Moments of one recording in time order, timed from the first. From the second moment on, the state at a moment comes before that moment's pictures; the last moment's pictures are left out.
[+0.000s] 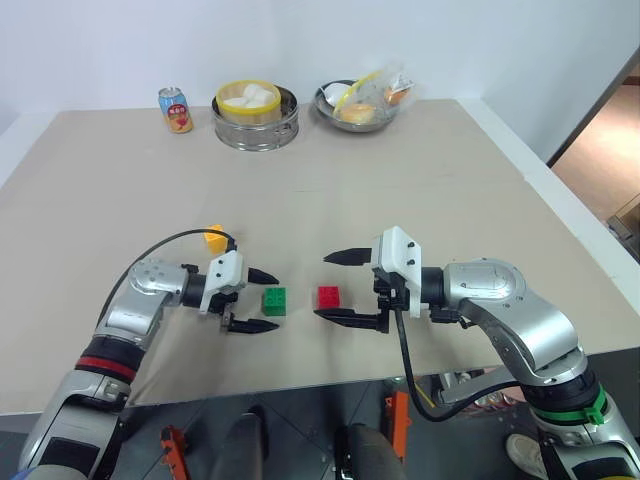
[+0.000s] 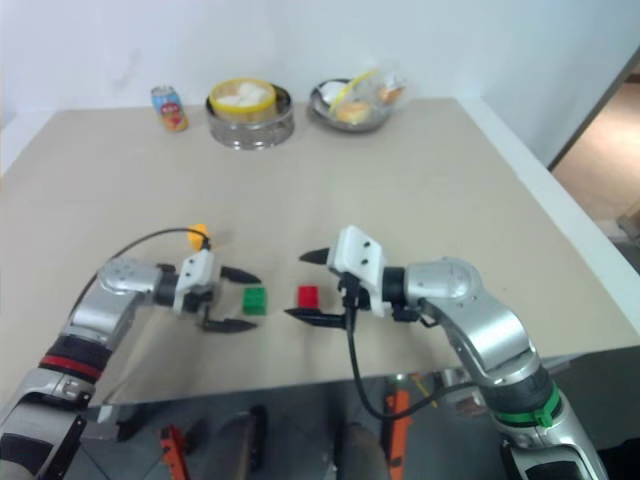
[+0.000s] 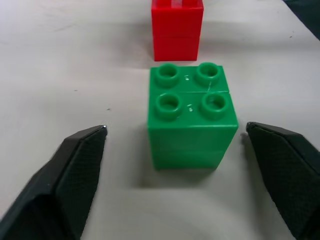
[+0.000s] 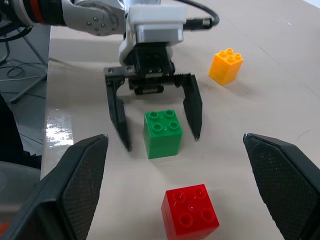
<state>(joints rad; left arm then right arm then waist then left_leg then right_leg) -0.55 0.58 -0.18 0.36 -0.23 -0.03 -1.39 -0.48 -0.65 0.20 -0.45 0.41 0.59 0.94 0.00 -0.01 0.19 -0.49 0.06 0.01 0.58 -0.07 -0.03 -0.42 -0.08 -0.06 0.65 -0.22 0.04</state>
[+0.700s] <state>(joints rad) -0.32 0.57 0.25 0.01 -0.40 0.32 -0.77 -0.45 -0.64 0.19 -0.45 0.44 0.59 0.91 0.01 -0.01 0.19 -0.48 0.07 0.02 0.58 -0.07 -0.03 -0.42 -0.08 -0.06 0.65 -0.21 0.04</state>
